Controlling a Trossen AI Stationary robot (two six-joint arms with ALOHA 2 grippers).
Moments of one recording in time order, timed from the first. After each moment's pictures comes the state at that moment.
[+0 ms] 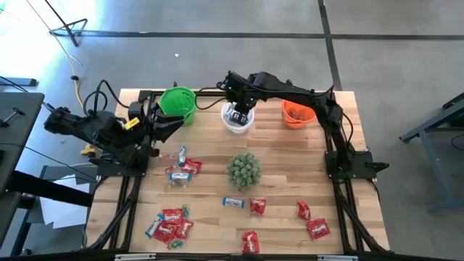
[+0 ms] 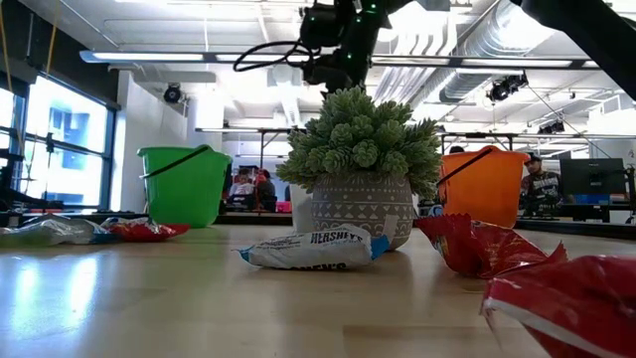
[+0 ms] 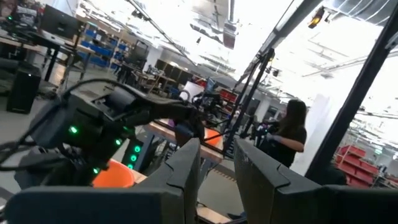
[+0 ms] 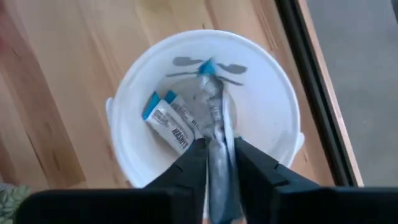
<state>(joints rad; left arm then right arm) -0.34 0.78 0.90 0.16 -0.58 -0.28 -0.37 2.11 2.11 -1.19 0.08 -0.07</state>
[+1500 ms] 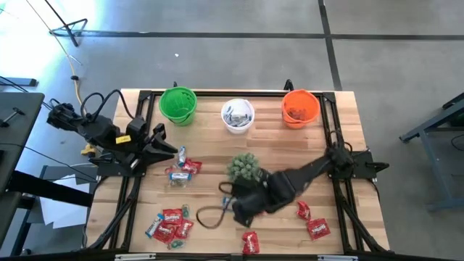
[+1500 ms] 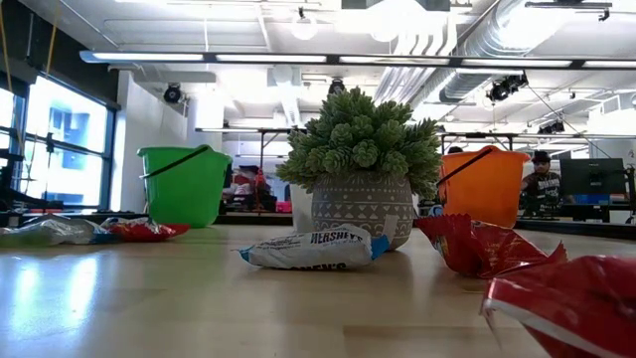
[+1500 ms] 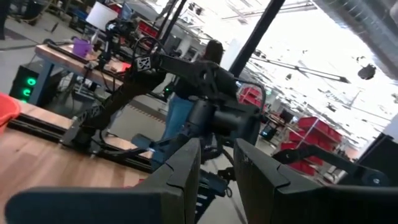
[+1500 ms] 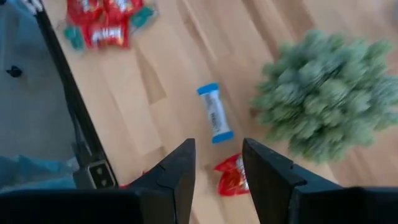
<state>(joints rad) -0.47 0.72 0.90 -0.04 -0.26 -0.49 0.50 2.13 2.33 -1.42 0.28 0.91</state>
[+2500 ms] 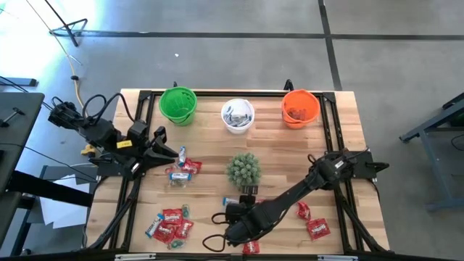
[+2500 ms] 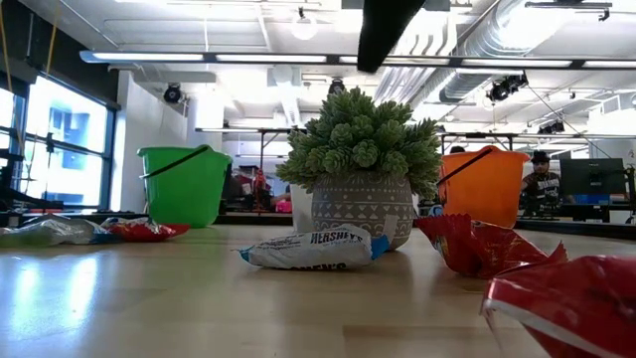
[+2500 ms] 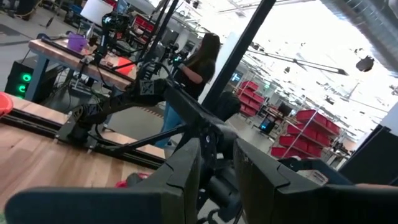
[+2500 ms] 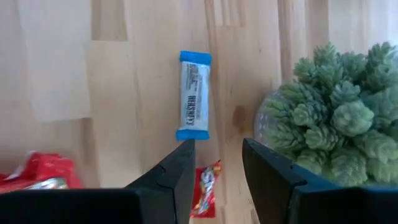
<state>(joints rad) -0.51 0.73 0.90 -0.04 -0.28 -0.48 0.57 2.37 2.32 -1.44 0.43 0.59</state>
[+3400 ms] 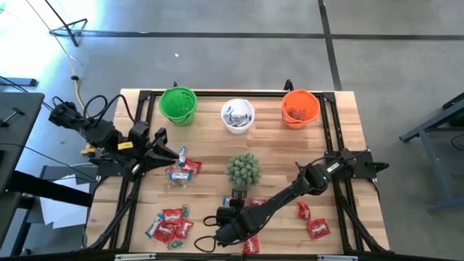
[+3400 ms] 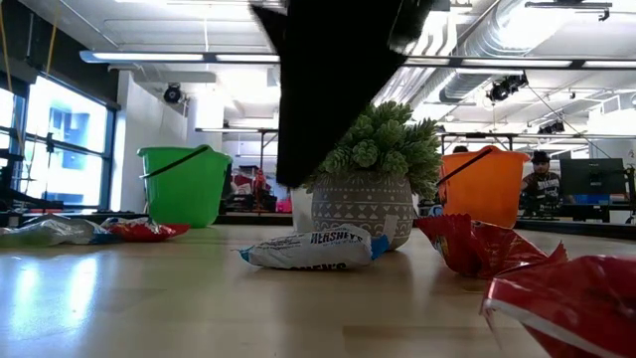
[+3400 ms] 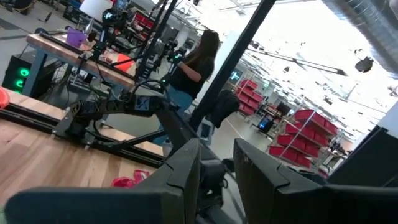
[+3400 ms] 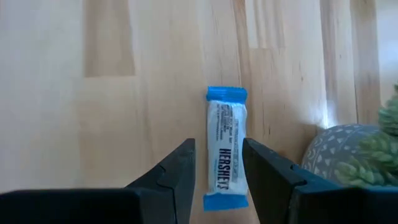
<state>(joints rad) -0.52 0.74 0.90 -0.04 -0.28 -0.50 0.54 2.51 2.32 -1.25 0.46 0.56</state>
